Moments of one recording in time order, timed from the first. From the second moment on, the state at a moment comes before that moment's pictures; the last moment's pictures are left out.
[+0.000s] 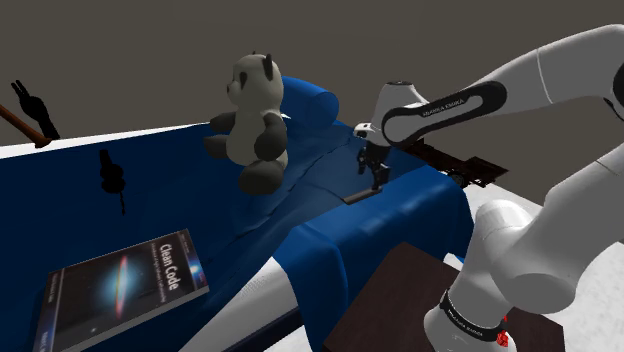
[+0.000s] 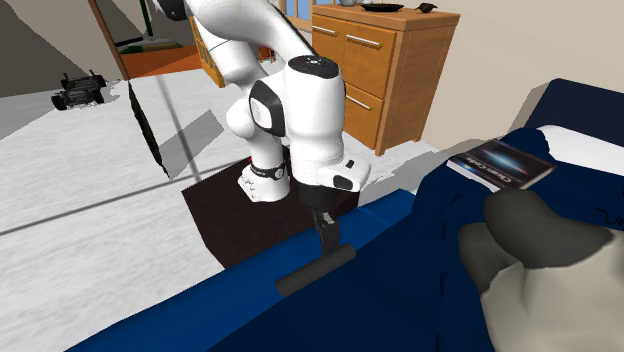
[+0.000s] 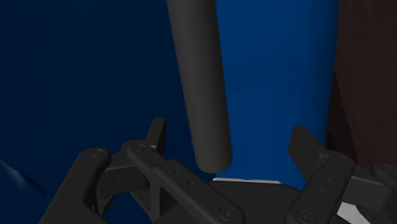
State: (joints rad) arm 0.35 -0.44 -0.75 -2.56 -0.38 2.28 -1.20
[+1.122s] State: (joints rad) arm 0.49 -0.21 -0.92 -2.58 -0.26 2.51 -1.43
